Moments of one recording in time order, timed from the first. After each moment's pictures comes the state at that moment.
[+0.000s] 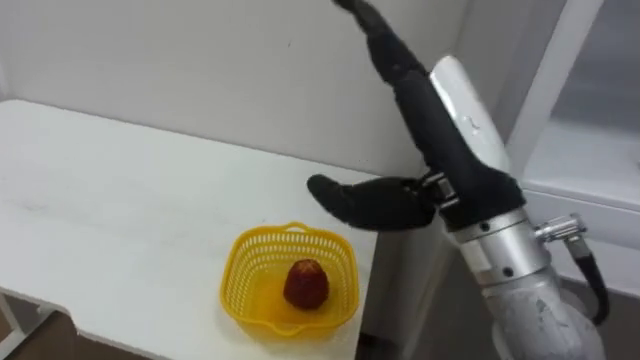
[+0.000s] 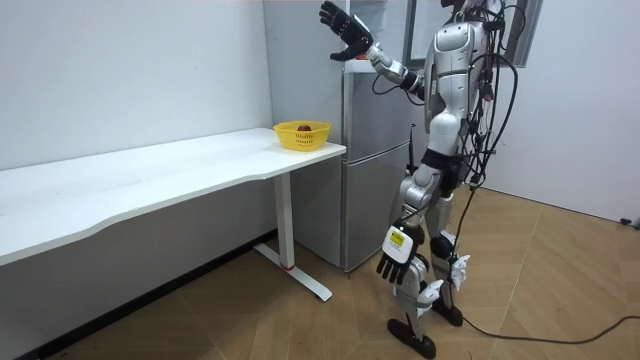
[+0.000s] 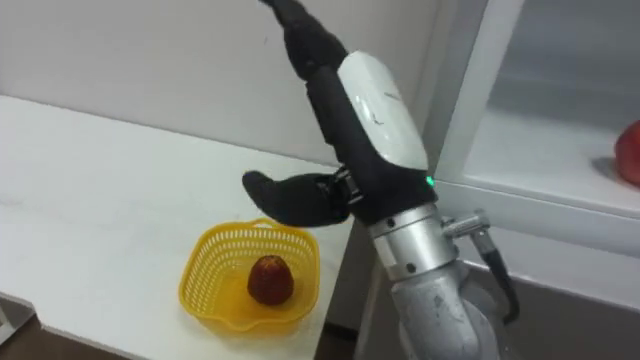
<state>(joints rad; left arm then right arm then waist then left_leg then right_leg) 0.15 0.26 0.00 1.15 0.35 0.03 -0.07 -0.49 -0.35 0.24 -0.27 -0.40 -0.11 -0.22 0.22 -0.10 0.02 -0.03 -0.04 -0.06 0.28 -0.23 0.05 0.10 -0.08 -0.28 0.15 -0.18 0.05</state>
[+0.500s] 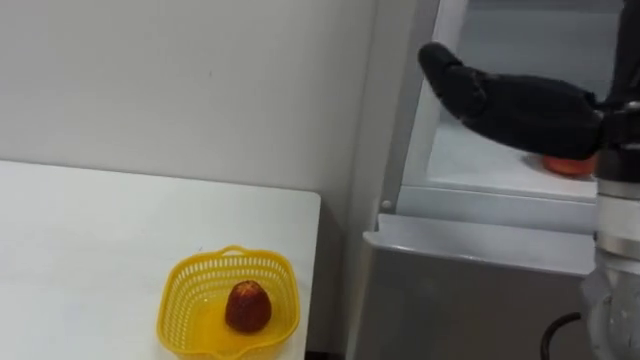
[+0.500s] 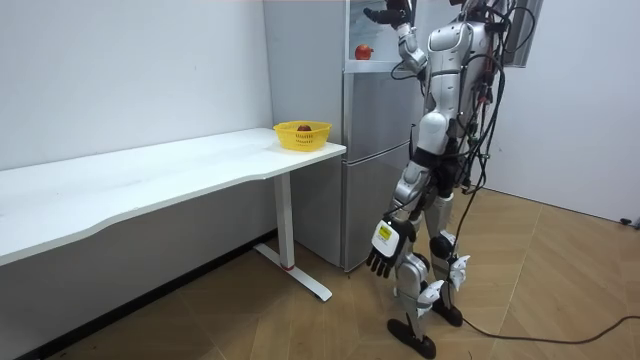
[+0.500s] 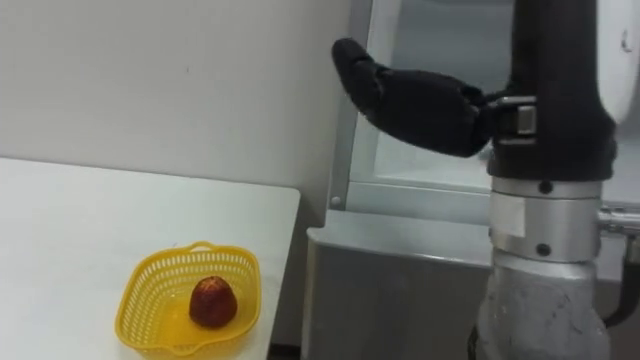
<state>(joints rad) 0.19 0.25 0.04 1.16 0.34 0.04 -0.05 -0.45 -0.35 0.01 -0.41 -0.33 -0.16 -0.42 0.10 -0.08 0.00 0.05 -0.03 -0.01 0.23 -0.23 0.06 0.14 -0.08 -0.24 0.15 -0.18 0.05</state>
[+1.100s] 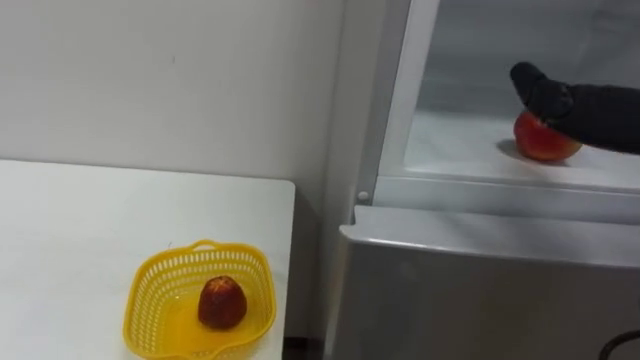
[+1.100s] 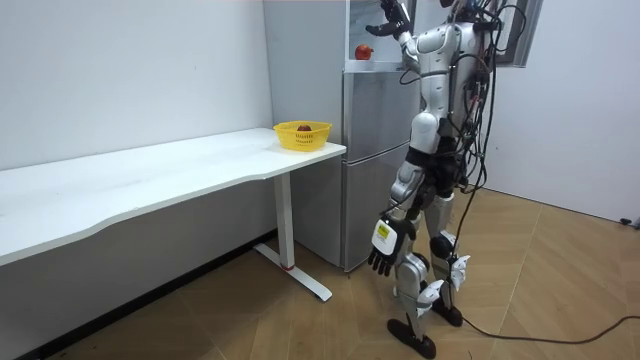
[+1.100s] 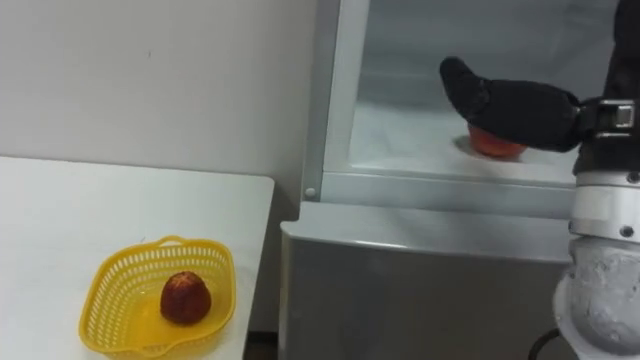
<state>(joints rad) 0.19 0.23 0.08 1.16 0.35 0.04 -0.07 -0.43 -0.44 -0.14 -0.25 -0.16 -0.09 -0.37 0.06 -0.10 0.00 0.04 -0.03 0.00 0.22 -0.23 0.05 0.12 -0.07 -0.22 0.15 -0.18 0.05</state>
